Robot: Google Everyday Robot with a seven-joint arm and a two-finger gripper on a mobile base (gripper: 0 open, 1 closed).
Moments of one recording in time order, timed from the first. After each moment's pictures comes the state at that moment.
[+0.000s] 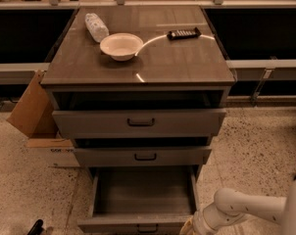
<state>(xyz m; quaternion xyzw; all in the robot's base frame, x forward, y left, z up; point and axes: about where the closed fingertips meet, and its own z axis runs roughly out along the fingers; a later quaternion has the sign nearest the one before) 0.353 -0.157 0.270 -0.66 0.68 0.28 0.15</state>
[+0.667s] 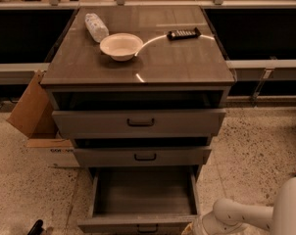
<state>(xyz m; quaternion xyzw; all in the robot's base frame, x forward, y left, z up) 0.353 -0.164 0.201 -0.64 0.70 0.26 0.15</state>
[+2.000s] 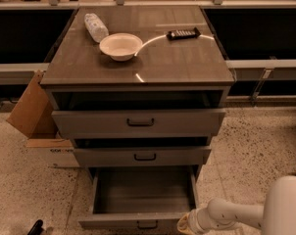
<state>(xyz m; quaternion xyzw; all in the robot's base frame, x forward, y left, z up) 0.411 -0.161 0.167 -0.62 0.74 0.19 0.21</state>
